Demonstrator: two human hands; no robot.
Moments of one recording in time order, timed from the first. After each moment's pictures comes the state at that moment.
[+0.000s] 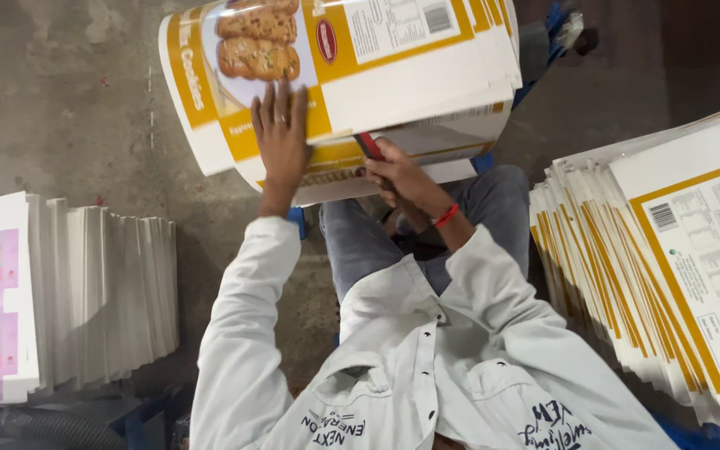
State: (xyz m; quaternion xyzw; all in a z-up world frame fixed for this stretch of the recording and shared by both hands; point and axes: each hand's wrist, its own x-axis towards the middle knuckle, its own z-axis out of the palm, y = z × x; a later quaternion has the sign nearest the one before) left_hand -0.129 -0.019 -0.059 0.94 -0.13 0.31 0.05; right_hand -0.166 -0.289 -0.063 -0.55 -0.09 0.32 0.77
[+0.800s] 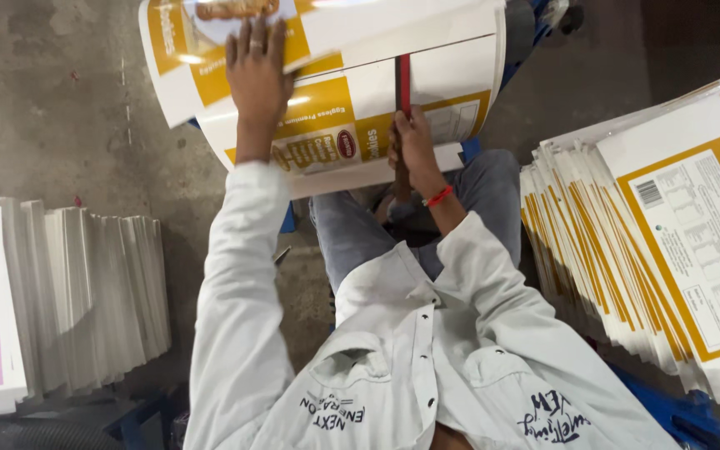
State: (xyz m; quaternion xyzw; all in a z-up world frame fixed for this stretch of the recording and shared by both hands) left_hand -0.051 -0.014 -0.031 0.96 -0.14 0.25 0.05; right_hand -0.149 -0.299 -0.078 -0.55 0.08 0.11 0.82
